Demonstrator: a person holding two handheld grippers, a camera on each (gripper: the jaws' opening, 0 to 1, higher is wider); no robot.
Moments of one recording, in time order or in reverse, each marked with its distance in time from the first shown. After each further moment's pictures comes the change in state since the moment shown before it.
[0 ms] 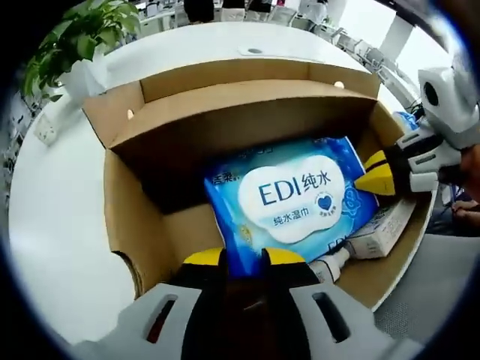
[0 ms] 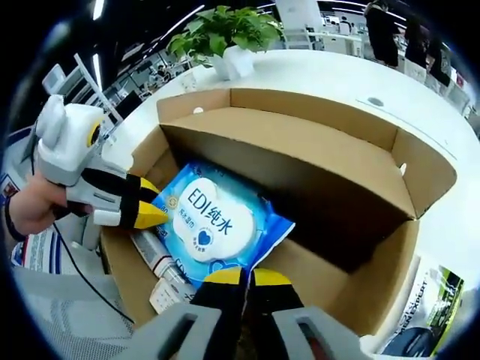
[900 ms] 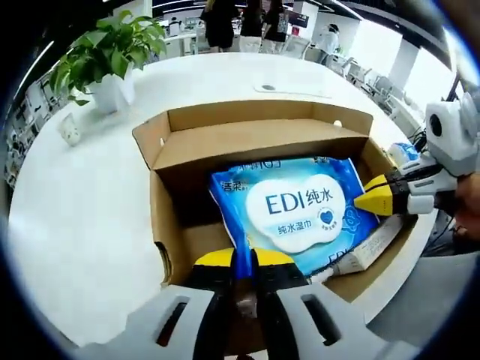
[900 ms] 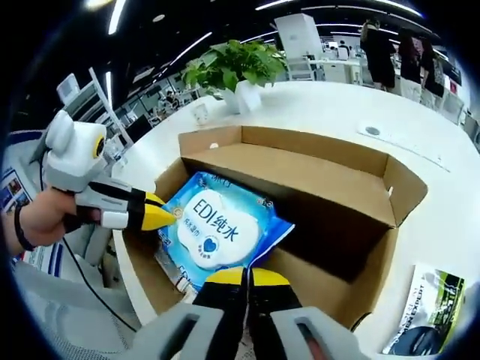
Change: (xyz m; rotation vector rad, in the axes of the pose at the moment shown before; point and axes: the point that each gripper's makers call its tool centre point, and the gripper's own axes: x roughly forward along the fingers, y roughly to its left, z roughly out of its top) left arm -0.051 -0.003 0.011 -0.075 -0.197 0.051; right arm -0.022 0.013 0.021 -0.016 -0.197 0.028
